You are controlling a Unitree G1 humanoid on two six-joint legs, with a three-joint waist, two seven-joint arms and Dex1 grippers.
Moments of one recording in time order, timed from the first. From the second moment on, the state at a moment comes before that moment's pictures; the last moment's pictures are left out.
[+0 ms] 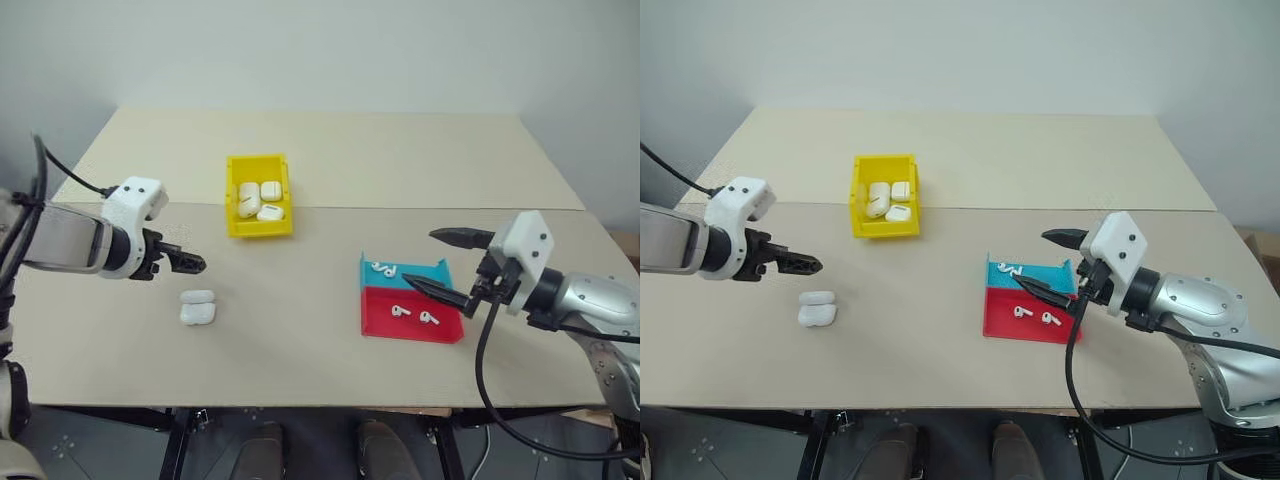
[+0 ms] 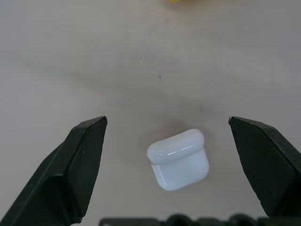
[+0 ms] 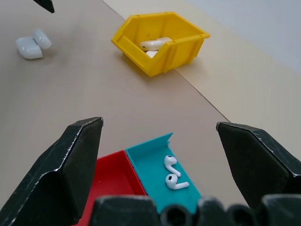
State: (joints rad) left arm -0.82 1.18 -0.10 0.05 -1.68 1.55 0.44; right arm -0.18 -0.82 -0.20 -0.53 0.57 0.51 0.79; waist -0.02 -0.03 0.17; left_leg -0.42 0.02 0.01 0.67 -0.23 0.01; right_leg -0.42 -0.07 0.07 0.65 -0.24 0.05
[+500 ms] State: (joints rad) left arm -0.34 0.70 -0.09 -0.45 -1.97 0.85 1.53; right arm -0.23 -0.88 -0.21 -0.50 0.61 0.58 0.85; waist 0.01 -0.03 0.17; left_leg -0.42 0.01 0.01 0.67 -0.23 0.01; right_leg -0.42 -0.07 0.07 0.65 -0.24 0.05
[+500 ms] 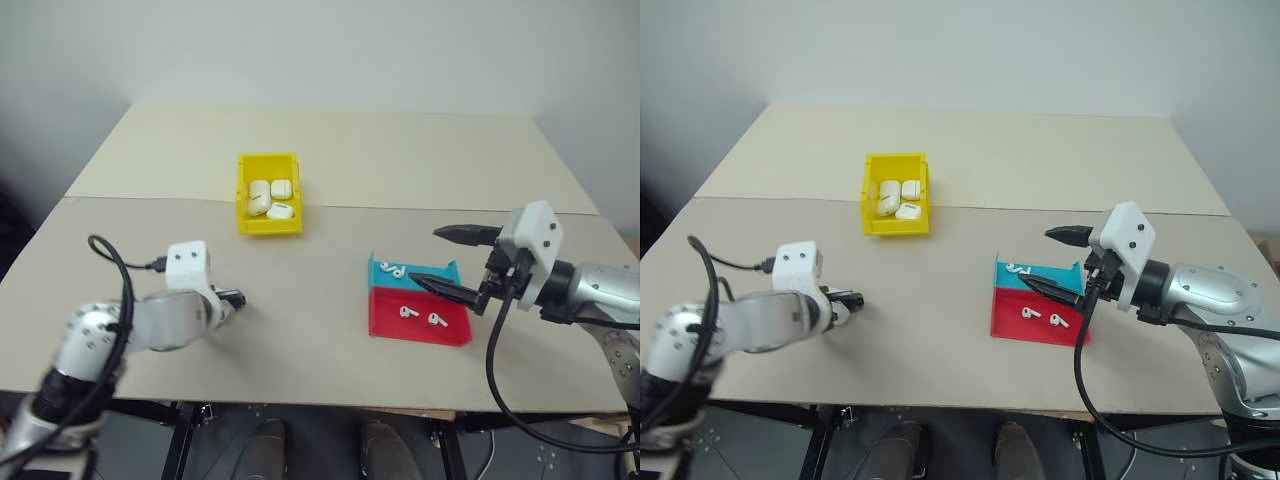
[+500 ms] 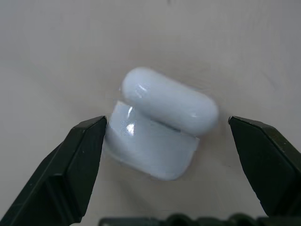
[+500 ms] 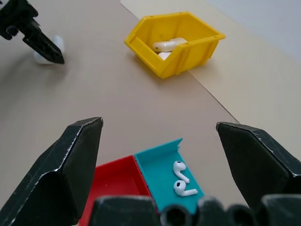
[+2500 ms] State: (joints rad) left arm -0.84 1.31 -0.28 -0.37 -1.42 1.46 -0.04; right arm -0.18 -0.84 -0.25 -0.54 0.65 0.60 0.79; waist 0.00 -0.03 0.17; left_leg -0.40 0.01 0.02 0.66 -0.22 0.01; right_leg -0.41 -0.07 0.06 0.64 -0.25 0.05
